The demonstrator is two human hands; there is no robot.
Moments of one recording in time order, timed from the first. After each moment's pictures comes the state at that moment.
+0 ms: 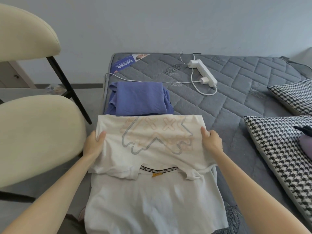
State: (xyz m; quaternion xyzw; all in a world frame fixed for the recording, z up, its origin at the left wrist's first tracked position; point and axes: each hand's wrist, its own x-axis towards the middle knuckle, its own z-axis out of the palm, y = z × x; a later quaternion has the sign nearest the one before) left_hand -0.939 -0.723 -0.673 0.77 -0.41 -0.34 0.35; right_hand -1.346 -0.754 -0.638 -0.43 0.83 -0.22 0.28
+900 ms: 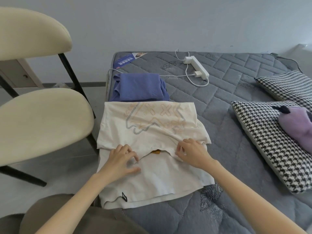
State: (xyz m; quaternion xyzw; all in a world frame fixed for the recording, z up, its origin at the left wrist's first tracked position) left_hand -1.004 -0.570 -0.649 0.55 -0.81 -0.20 0.09; right_hand -1.307 -0.608 -0.617 -0.81 0.57 -0.03 0.12
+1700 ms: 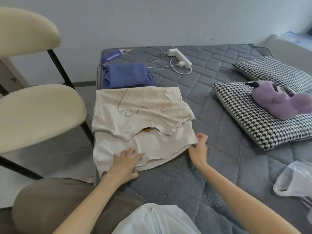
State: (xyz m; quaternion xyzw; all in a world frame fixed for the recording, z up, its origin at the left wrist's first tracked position) left_hand -1.056 -0.480 -0.667 0.55 -0.82 -0.11 -0.14; right_hand -1.333 -0.493 -0.658 -0.44 0.73 -0.42 0.31
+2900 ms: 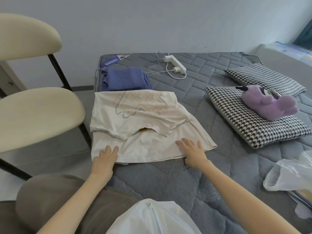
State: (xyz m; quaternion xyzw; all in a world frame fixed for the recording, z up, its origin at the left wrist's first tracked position) left_hand -1.021 -0.464 -0.652 0.68 -0.73 0.00 -0.10; right_hand -1.358 -0.489 -0.664 -0.75 0.65 0.08 0.05
